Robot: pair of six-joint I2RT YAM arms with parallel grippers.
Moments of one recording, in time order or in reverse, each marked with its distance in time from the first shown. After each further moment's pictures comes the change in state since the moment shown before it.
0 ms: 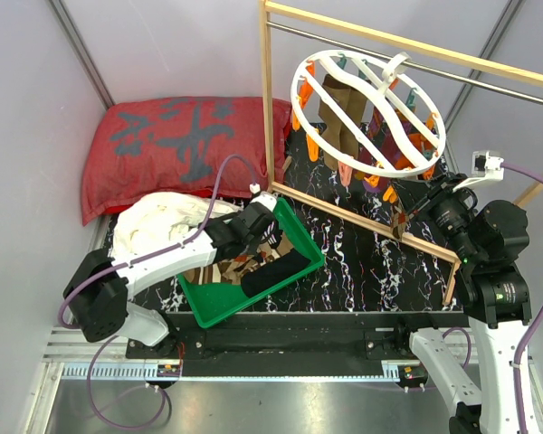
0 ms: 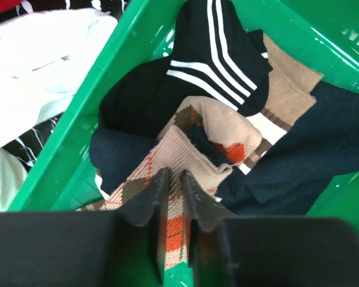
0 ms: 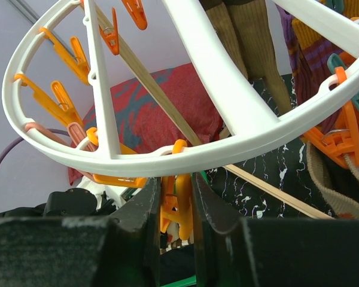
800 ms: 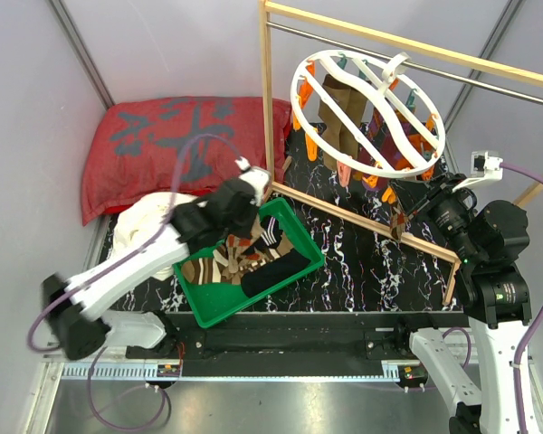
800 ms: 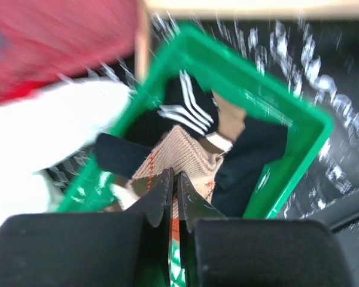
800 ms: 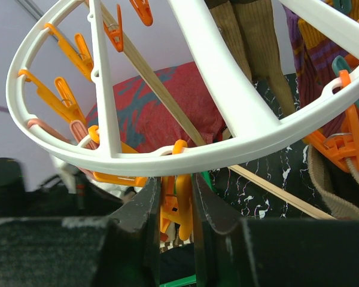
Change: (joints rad) left arm 0.037 -0.231 0.227 -0.186 0.126 0.064; right arm 0.000 -0.001 0.000 0.000 -0.017 0.000
